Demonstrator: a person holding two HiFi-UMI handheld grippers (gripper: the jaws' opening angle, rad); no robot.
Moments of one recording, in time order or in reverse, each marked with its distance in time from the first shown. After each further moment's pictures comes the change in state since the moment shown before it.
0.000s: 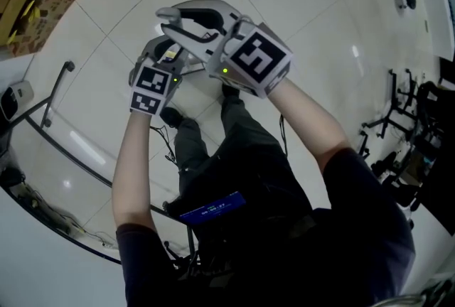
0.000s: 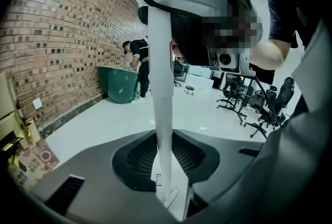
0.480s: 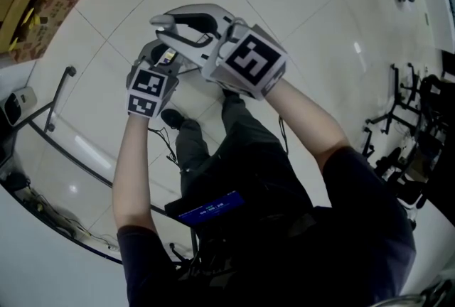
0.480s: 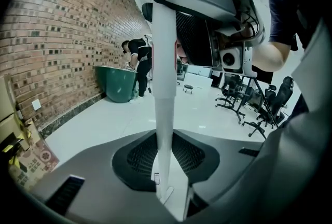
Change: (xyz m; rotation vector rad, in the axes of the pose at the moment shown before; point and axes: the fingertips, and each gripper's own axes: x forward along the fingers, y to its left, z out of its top) left arm -0.002 -0.015 0.006 0.008 0.017 -0.006; right arm -0.021 0.009 0.004 0.003 -0.020 0.011
